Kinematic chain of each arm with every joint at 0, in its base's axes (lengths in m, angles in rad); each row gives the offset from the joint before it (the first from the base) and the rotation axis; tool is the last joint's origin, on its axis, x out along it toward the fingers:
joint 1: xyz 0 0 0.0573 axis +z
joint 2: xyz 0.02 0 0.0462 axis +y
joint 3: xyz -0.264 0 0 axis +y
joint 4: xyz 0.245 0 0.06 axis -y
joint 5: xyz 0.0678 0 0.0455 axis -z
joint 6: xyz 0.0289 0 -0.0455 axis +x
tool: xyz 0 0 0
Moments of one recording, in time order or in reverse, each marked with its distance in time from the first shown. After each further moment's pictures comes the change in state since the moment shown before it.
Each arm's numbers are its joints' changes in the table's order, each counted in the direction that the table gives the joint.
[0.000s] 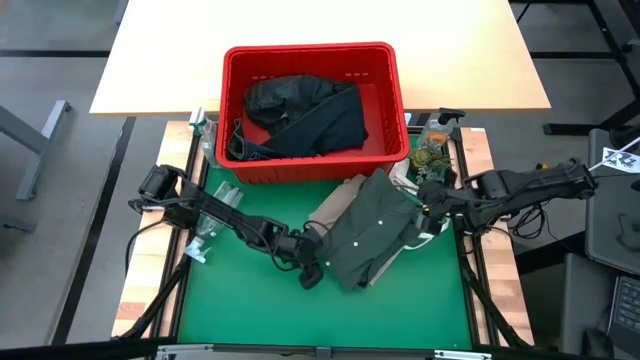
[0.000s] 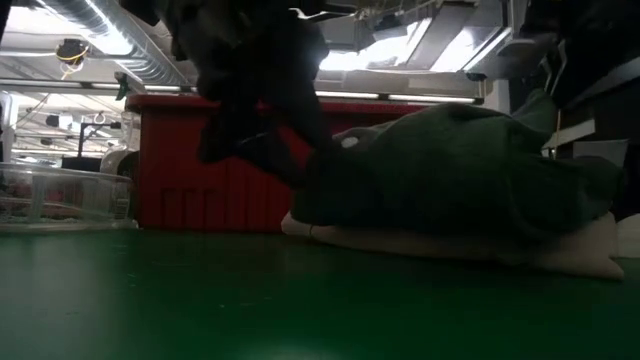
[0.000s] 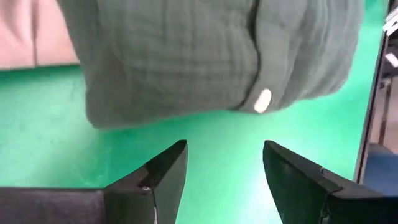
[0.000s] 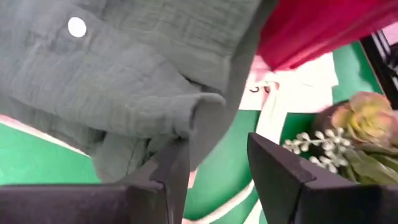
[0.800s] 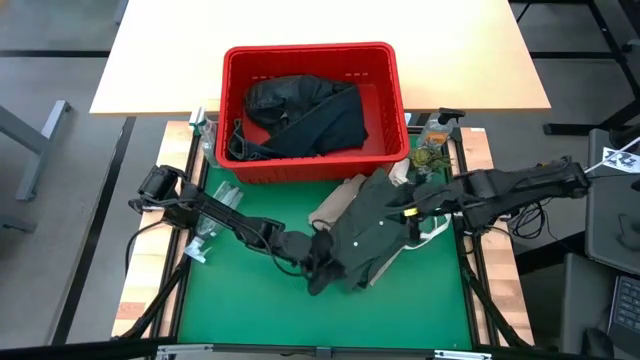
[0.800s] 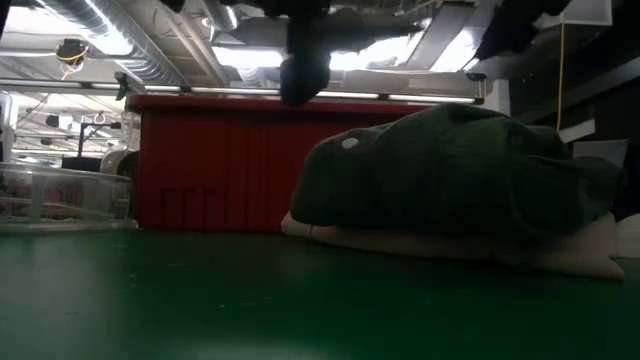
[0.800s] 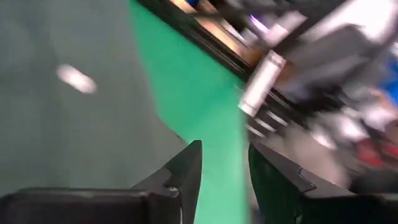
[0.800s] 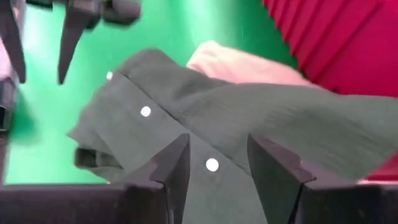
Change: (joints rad) left arm -0.012 0.001 0.000 0.495 -0.007 0.120; right arm 0.000 0.173 -0.130 0.376 -0.167 -0.108
